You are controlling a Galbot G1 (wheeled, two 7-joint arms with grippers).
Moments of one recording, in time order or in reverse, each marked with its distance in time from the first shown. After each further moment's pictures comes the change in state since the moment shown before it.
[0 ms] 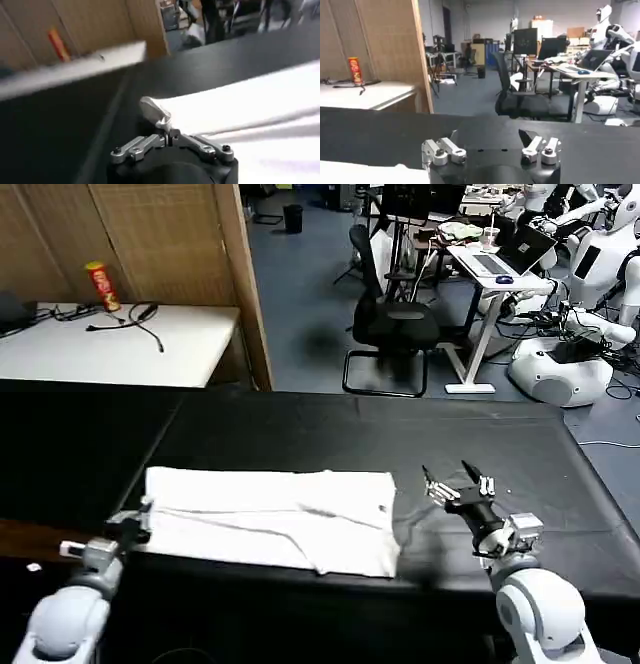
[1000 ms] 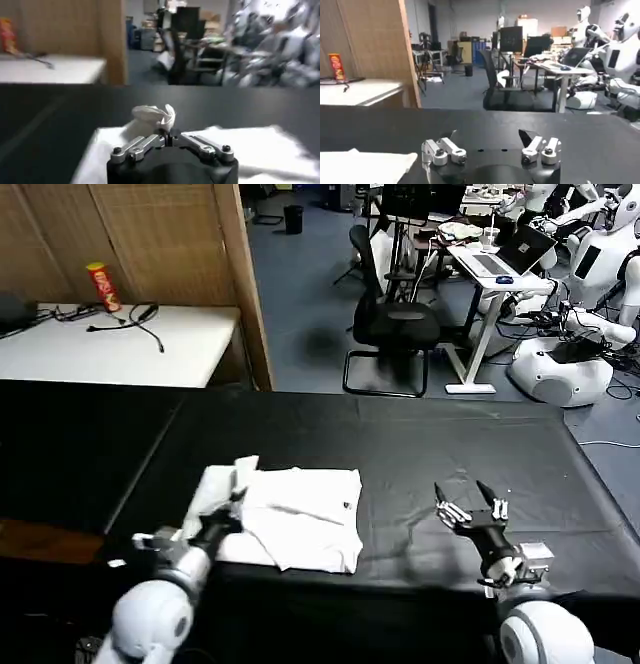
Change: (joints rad) left arm -0.077 -0.217 0.396 -0.291 -0.501 0.242 -0.179; right arm -0.138 0.081 0.069 0.057 -0.090 0.032 0.004
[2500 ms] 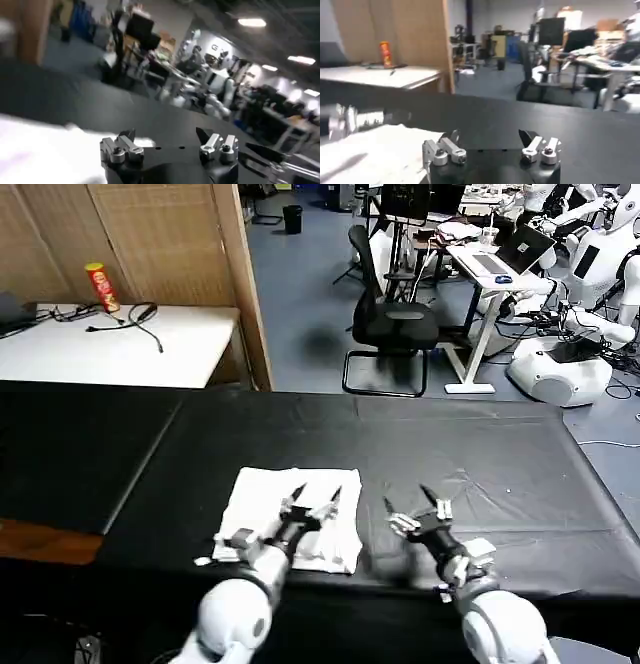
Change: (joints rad) left arm -0.051 -0.114 0.129 0.064 0.118 -0.124 0.021; right arm 0.140 -0.098 -0.307 -0.128 -0.060 0.033 -0.092
